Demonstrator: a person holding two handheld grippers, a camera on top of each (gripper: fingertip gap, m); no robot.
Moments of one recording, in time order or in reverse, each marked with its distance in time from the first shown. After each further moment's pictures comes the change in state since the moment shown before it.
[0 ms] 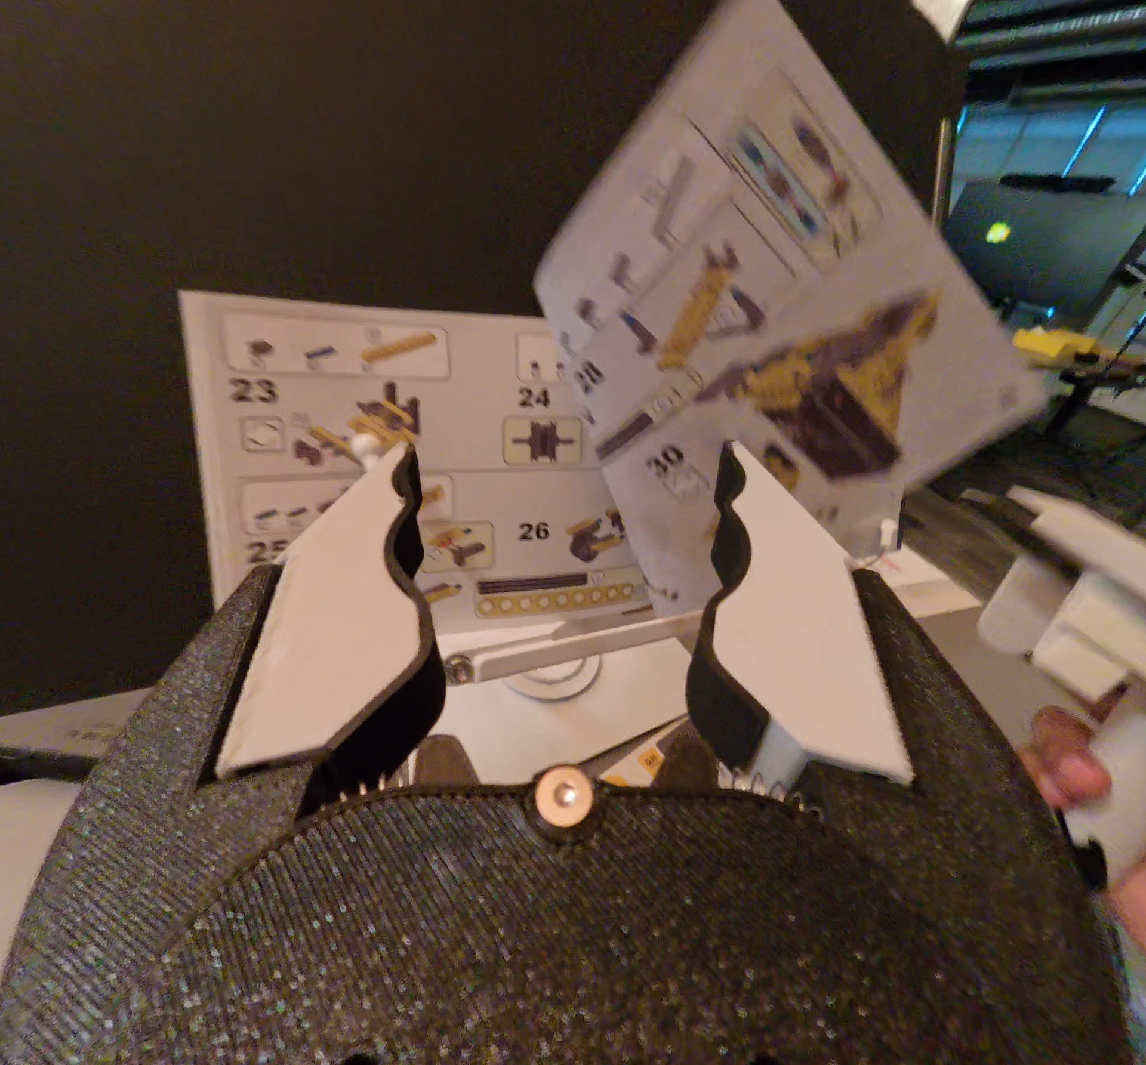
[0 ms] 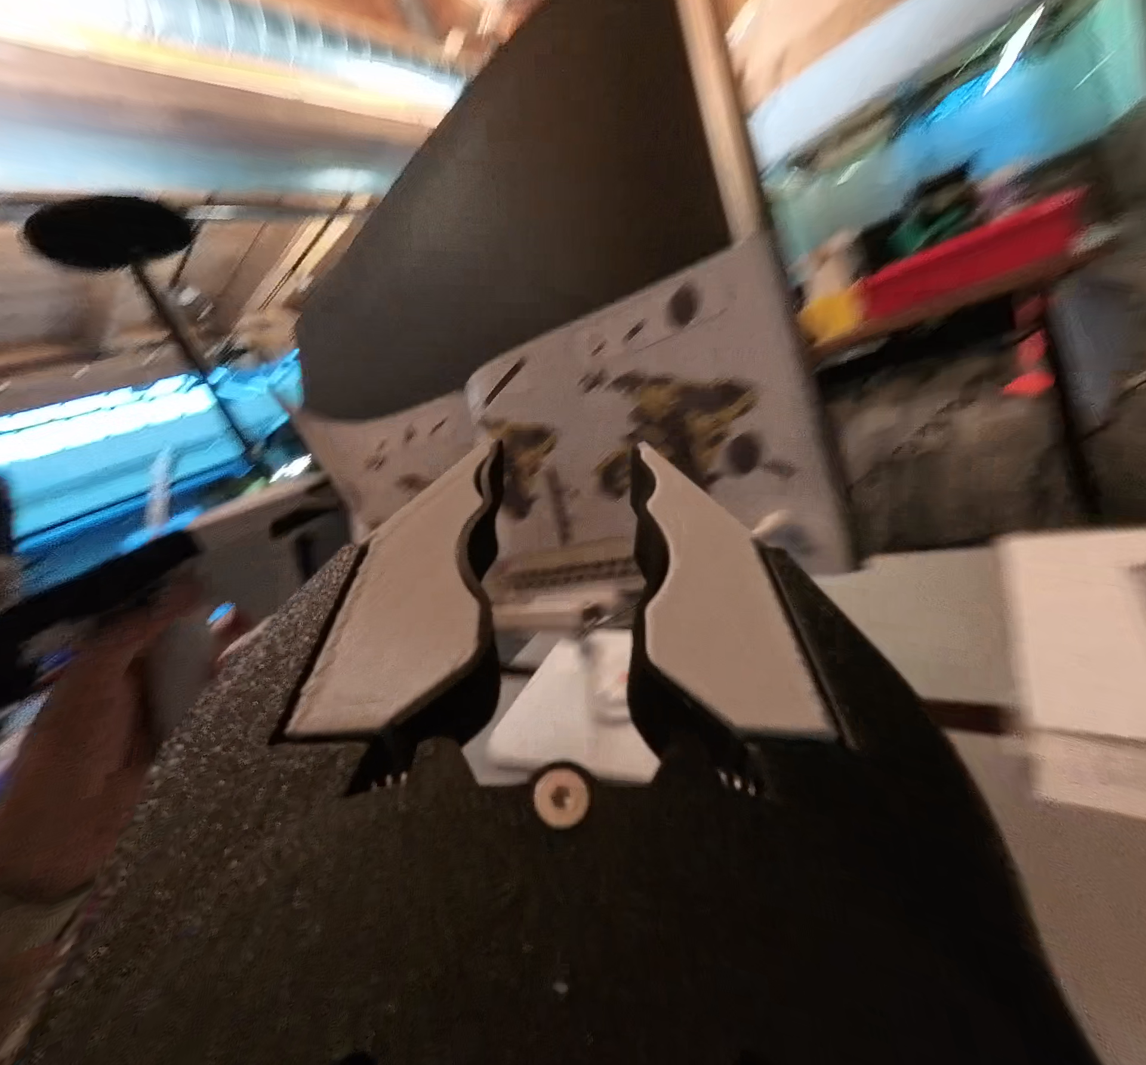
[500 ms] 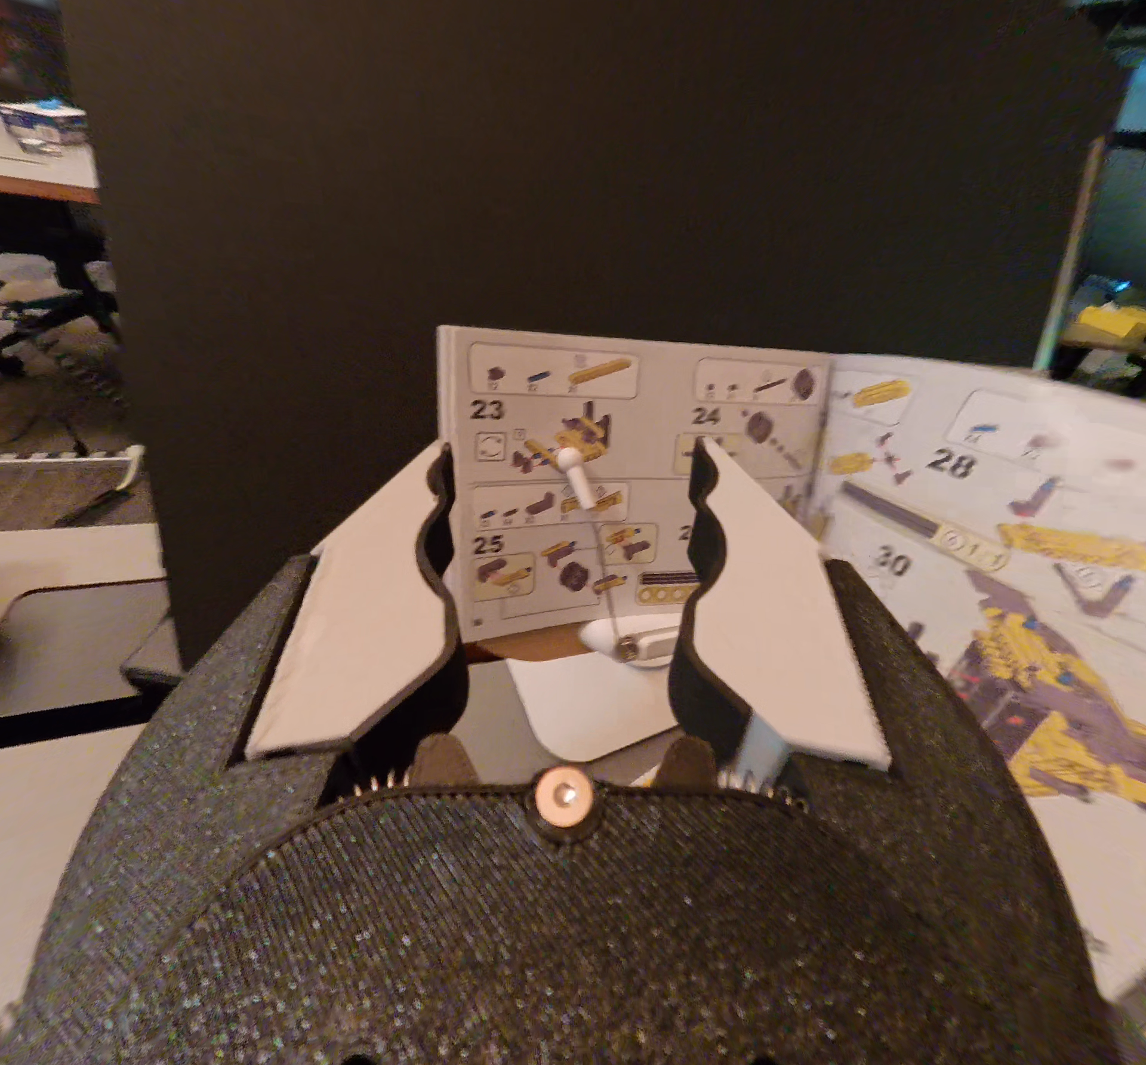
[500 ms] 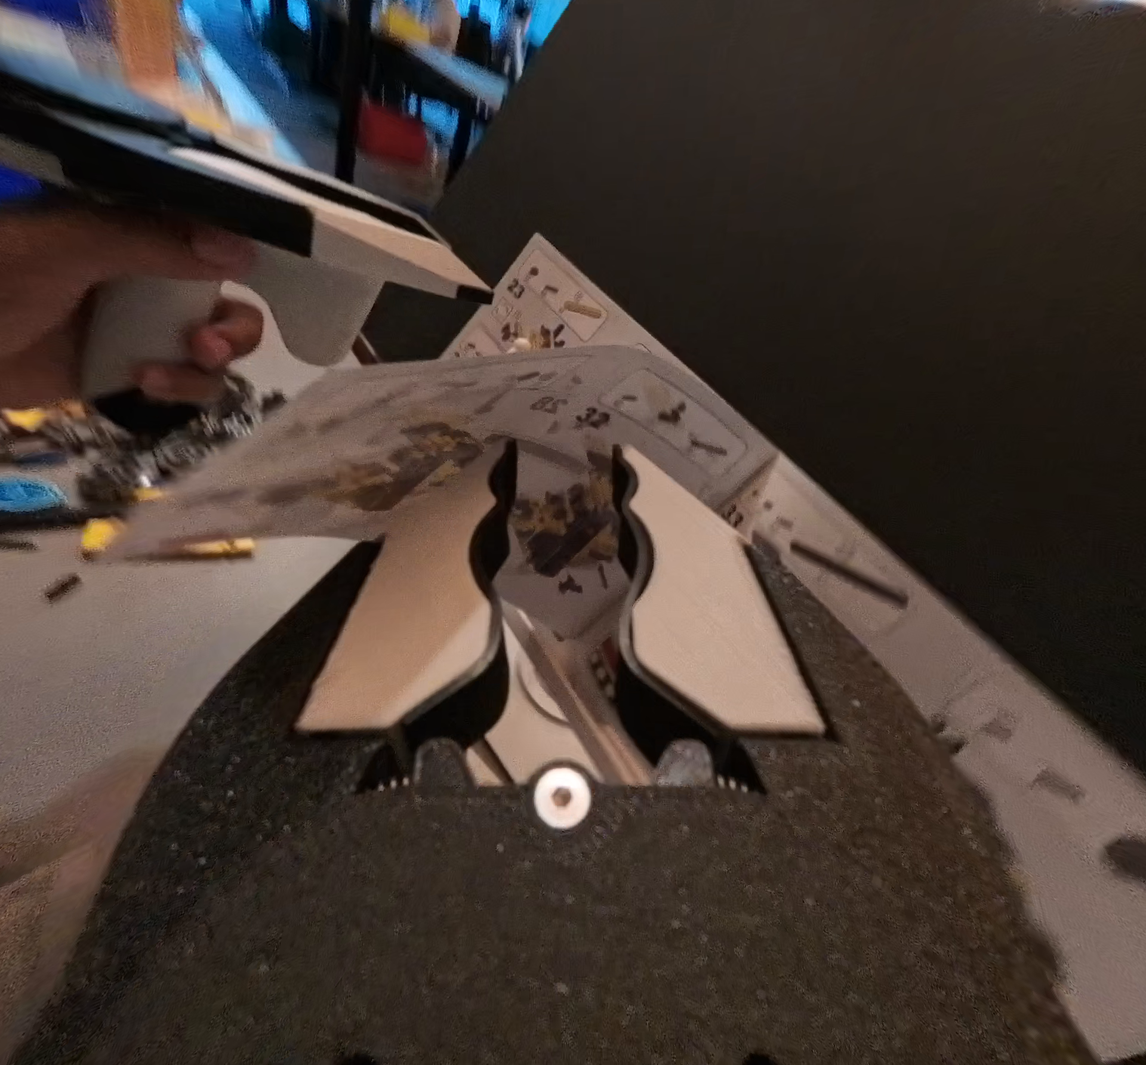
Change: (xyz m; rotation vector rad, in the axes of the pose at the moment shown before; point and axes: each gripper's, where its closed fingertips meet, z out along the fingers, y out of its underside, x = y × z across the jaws) left arm -0.071 -0.017 -0.017 -0.085 -0.064 -0.016; right arm -0.123 0.056 0.086 -0.478 -0.337 -0.829
